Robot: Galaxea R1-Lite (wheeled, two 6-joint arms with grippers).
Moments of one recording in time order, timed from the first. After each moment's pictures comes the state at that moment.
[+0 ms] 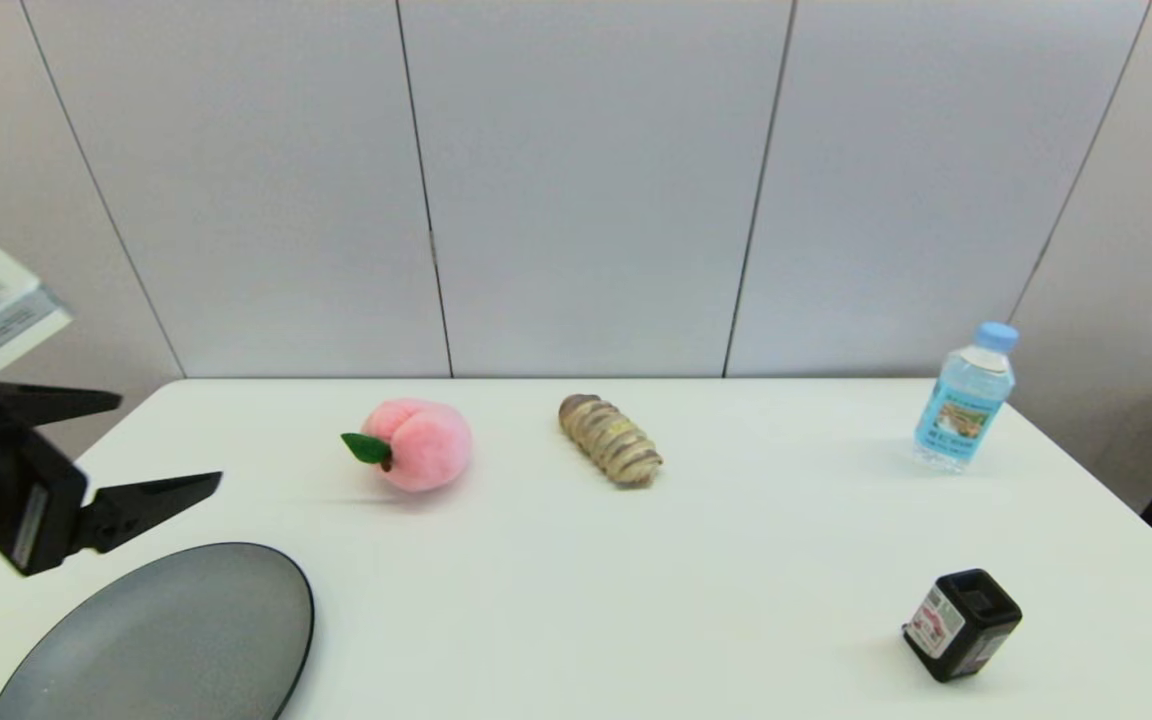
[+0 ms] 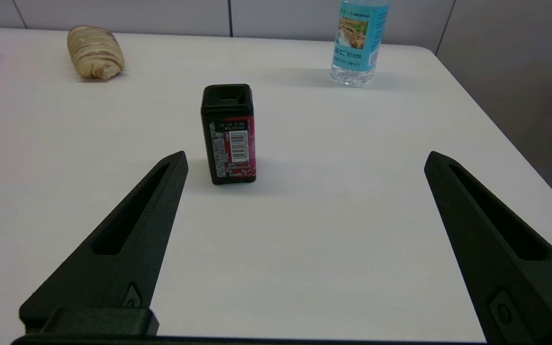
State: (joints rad) left arm -0.09 1.15 -0.87 0.23 -0.21 0.47; right arm 0.00 0.00 0.00 0.01 0.02 -0.03
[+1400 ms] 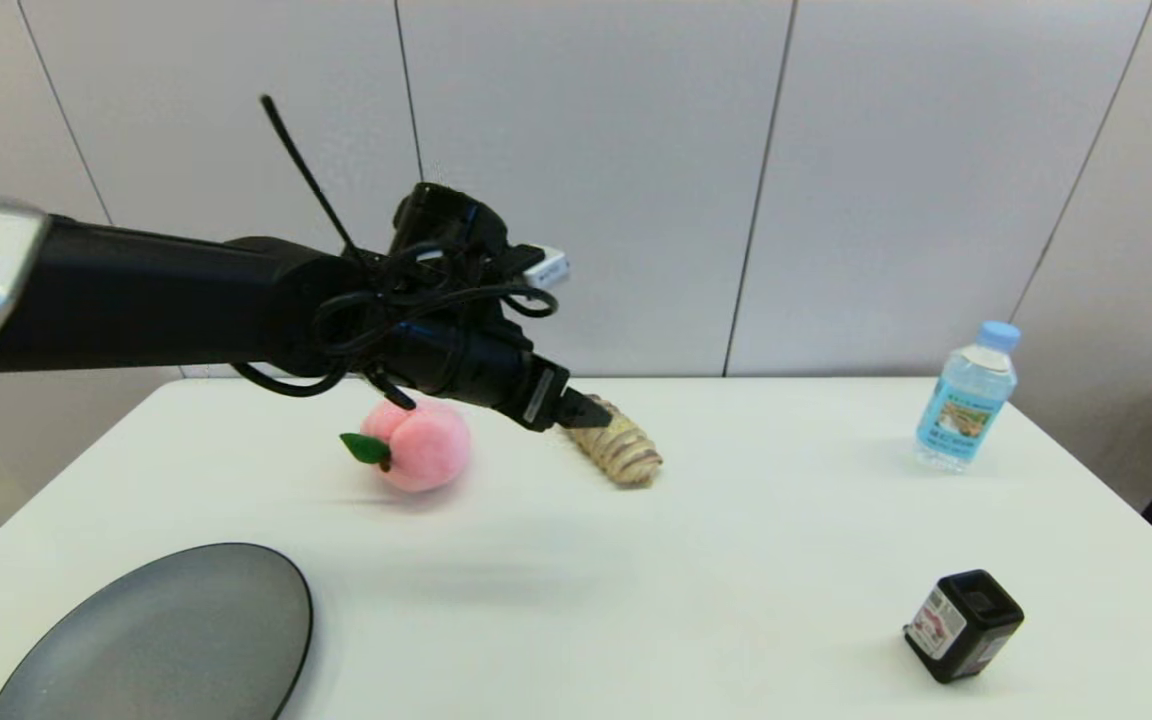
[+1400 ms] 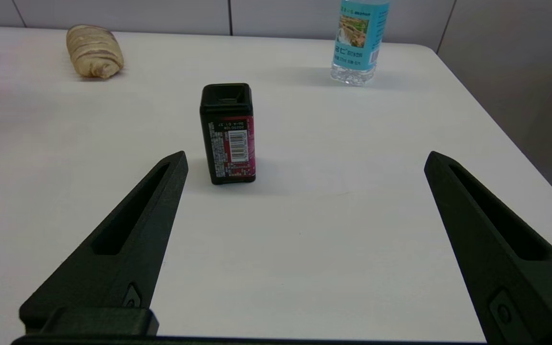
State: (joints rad) left arm -0.58 1.98 -1.55 0.23 -0.25 0.10; right arm 0.00 0.00 0.00 0.01 0.02 -0.03
